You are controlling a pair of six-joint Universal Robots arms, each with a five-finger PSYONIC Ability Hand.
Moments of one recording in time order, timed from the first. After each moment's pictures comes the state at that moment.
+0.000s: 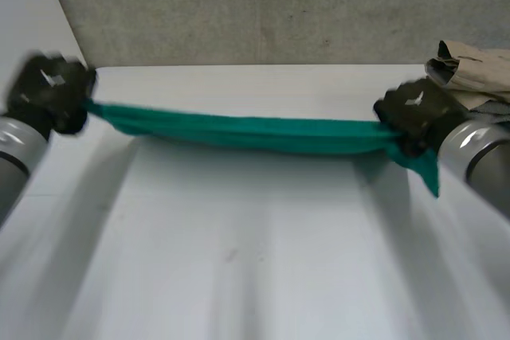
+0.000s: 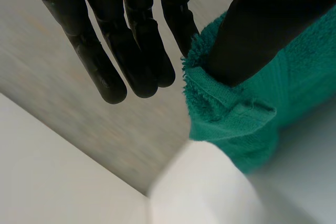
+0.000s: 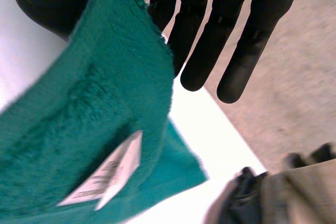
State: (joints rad) left arm 4.62 -1.61 -1.75 3.42 -1.35 3.69; right arm 1.81 -1.33 1.47 0.12 1.30 2.51; left_hand 1.11 1.19 1.19 1.19 0.98; right_hand 1.12 1.17 1.19 1.20 1.01
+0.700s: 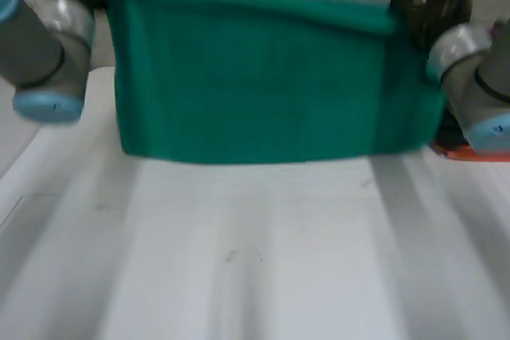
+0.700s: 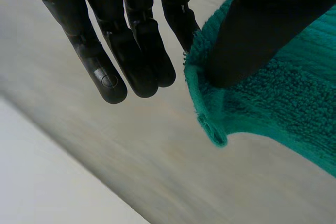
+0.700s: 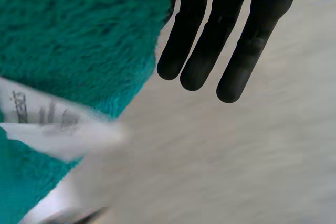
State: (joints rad) left arm 4.44 -2.19 -0.80 3.52 -1.58 3.81; right arm 1.85 -1.01 0.96 -0.28 1.44 2.26; left_hand 1.11 1.20 1.19 1.20 0.98; right_hand 1.12 1.17 1.19 1.20 1.02
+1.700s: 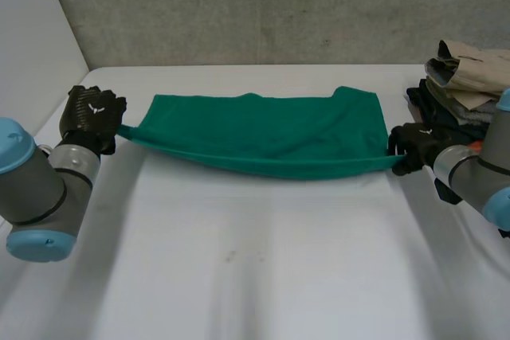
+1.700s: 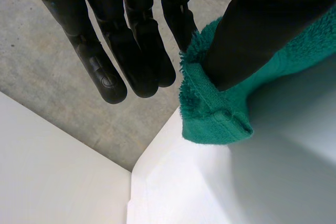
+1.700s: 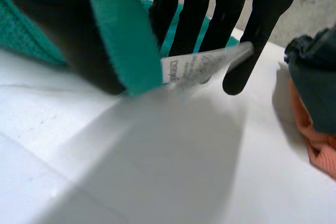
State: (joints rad) left arm 4.52 -1.99 -1.72 3.73 -1.52 3.76; right arm 1.67 -0.80 1.22 0.01 1.29 2.90; left_hand 1.11 1.20 1.19 1.20 1.00; right_hand 1.00 1.01 1.00 1.00 0.82
